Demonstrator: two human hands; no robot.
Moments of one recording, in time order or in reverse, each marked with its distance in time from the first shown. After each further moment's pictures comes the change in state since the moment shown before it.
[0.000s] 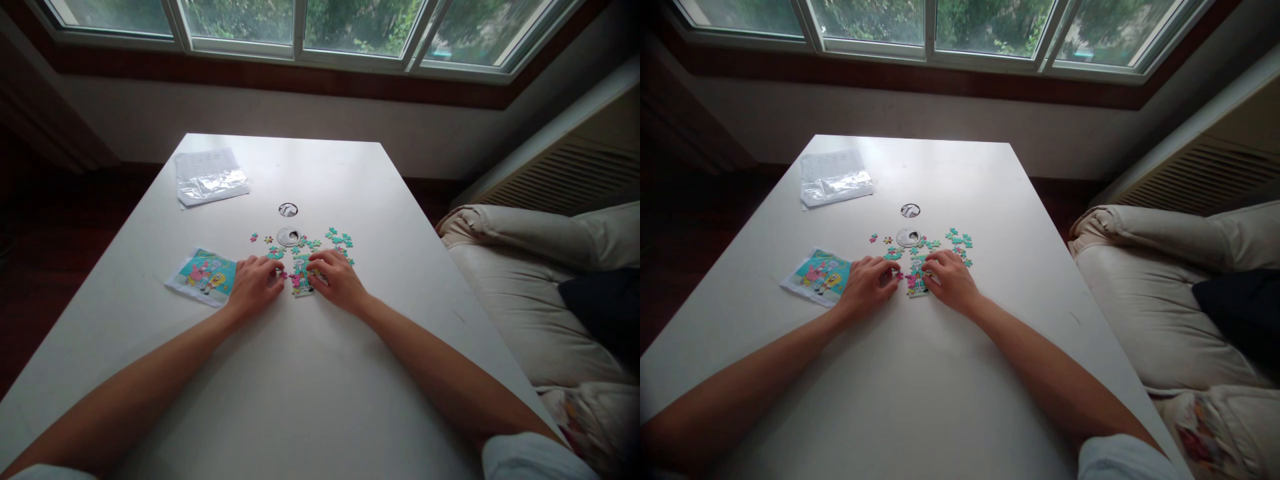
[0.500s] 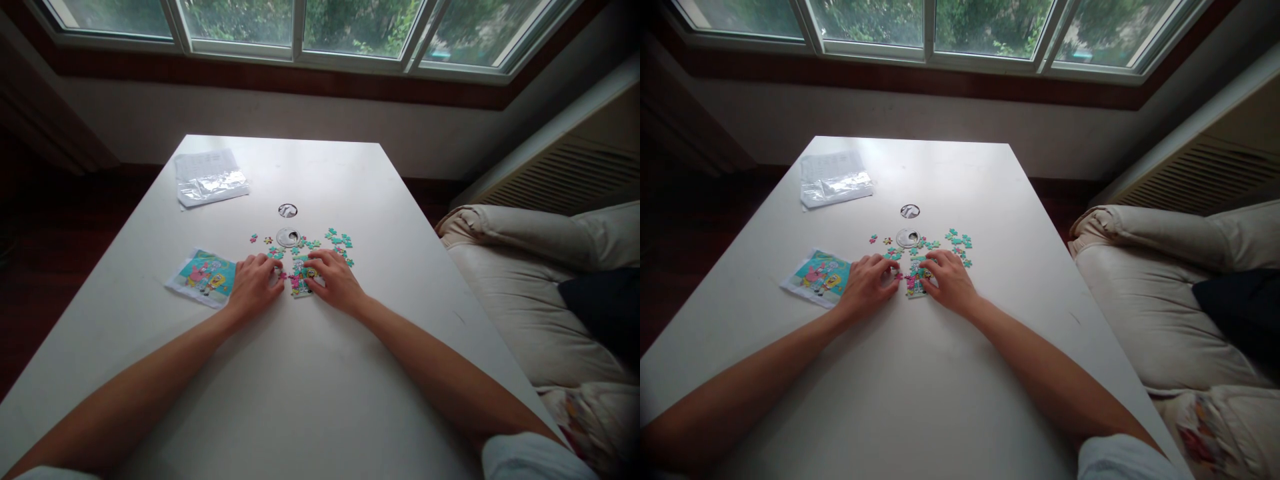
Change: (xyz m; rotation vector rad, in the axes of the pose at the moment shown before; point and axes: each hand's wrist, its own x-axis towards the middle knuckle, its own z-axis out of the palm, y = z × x) left_hand 0.002 0.002 0.002 0.073 0.001 -0.038; right_hand -0.002 0.000 0.006 -0.074 -0.024 0.038
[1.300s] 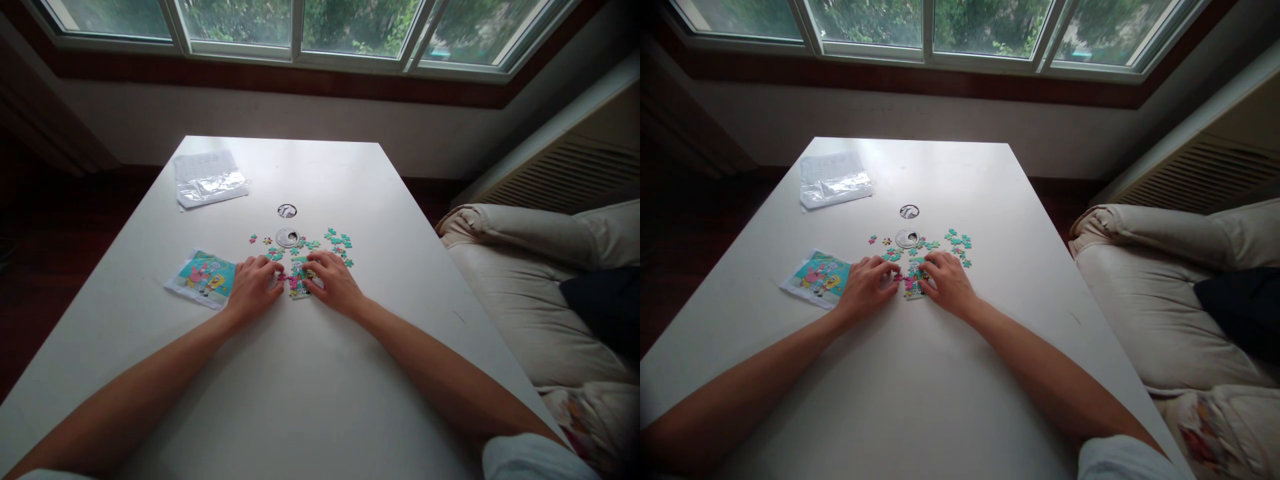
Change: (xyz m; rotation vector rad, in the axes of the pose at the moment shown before) left_hand -0.003 0.002 -0.004 -0.029 -0.017 0.012; right_hand -0.002 -0.001 0.003 0.013 0.002 0.005
